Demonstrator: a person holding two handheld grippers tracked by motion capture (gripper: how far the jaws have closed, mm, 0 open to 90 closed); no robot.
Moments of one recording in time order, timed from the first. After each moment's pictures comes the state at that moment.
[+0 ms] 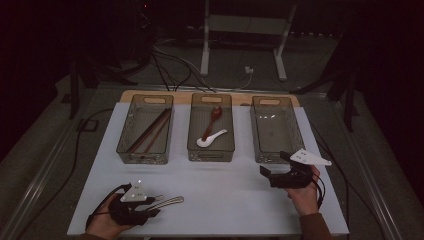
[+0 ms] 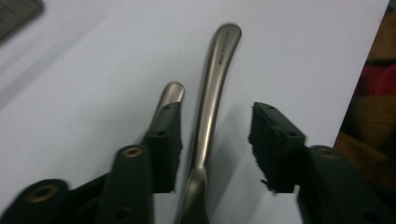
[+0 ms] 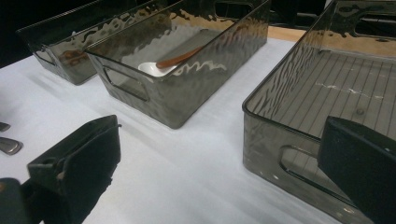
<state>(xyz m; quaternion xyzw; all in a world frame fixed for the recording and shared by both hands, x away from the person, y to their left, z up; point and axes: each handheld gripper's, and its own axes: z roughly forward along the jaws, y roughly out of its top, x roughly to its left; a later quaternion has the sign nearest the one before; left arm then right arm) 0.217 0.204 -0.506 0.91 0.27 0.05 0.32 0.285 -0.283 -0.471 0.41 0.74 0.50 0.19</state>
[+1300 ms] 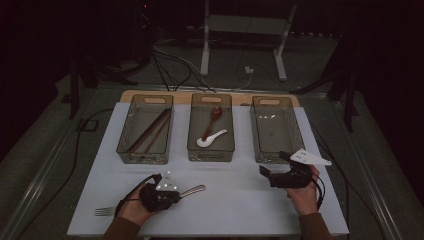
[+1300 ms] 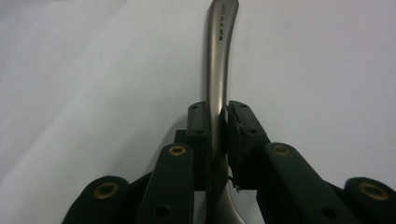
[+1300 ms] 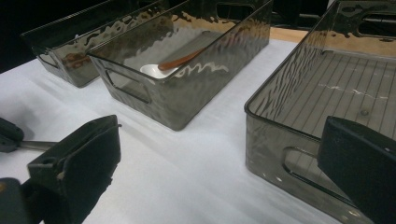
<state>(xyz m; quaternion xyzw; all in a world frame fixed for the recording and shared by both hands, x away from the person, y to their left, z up) 0.256 0.129 -0.512 0.92 0.25 0.07 0.30 0.286 -0.282 -0.472 0.41 0.74 0.50 0.19</state>
